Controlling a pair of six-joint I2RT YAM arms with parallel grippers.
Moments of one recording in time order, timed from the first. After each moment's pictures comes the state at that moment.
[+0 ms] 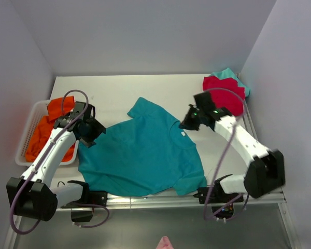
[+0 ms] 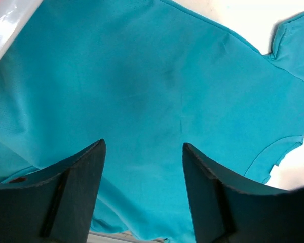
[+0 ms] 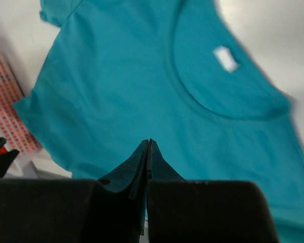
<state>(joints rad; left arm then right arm) -0.21 1.15 0.98 -0.95 -0.11 -1.04 0.30 1.19 0.96 -0.68 -0.18 0.80</state>
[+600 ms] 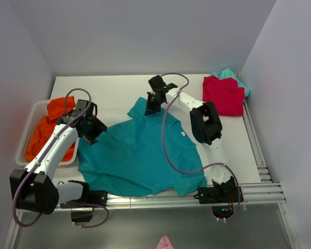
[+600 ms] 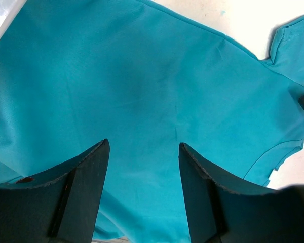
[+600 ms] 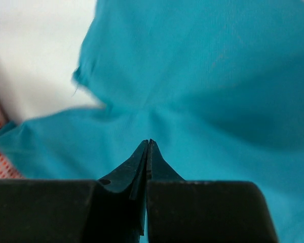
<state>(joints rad) -0.21 1.22 0.99 -0.90 -0.10 -1.03 0.53 2.23 1.85 -0.66 -0.25 0.70</state>
